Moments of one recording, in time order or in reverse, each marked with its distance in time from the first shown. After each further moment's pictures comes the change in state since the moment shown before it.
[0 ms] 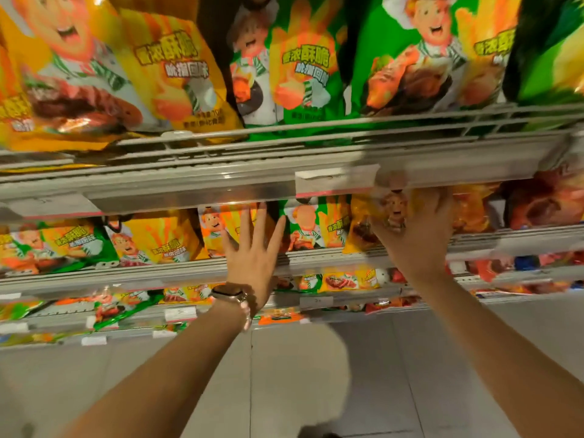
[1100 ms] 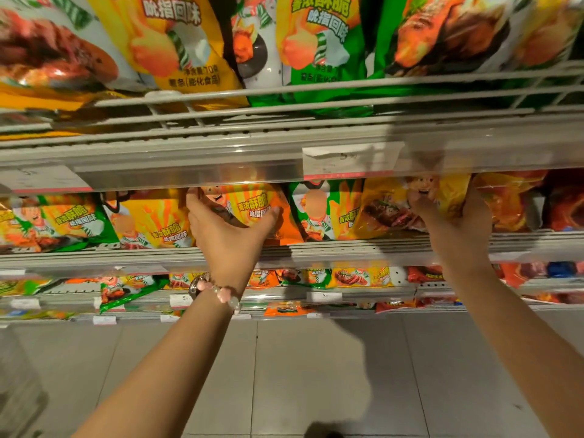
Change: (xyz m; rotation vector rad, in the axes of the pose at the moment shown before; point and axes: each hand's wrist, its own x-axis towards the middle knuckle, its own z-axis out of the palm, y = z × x) left_hand 0.005 -0.011 -0.027 -1.080 0.591 -0.600; right_hand 0.009 0.020 0.001 0.640 -0.058 0.099
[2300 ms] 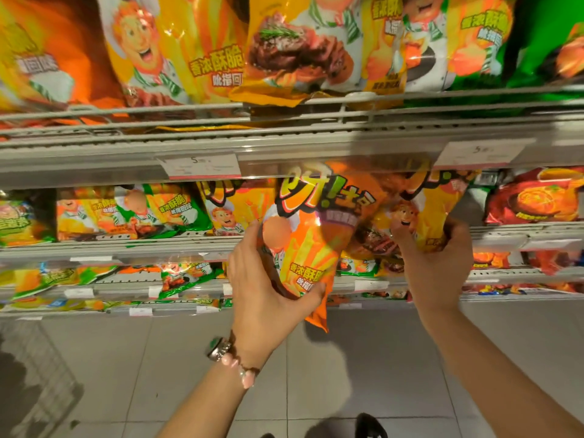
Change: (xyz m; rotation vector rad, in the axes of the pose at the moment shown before) left_hand -0.021 -0.040 -0.152 0.055 -0.287 0.311; right_hand -0.124 -0.073 0.121 -0.097 0.228 0.054
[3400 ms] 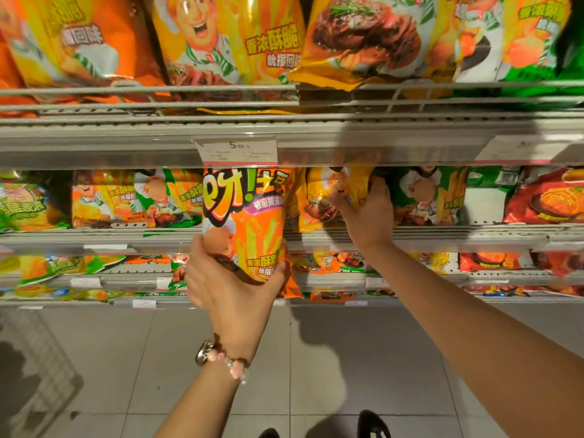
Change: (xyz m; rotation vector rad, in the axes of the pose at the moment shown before) left_hand -0.002 -0.049 -0.031 0.207 0.253 -0.377; right_hand 0.004 -0.017 0.117 -0.254 -0.355 -0.071
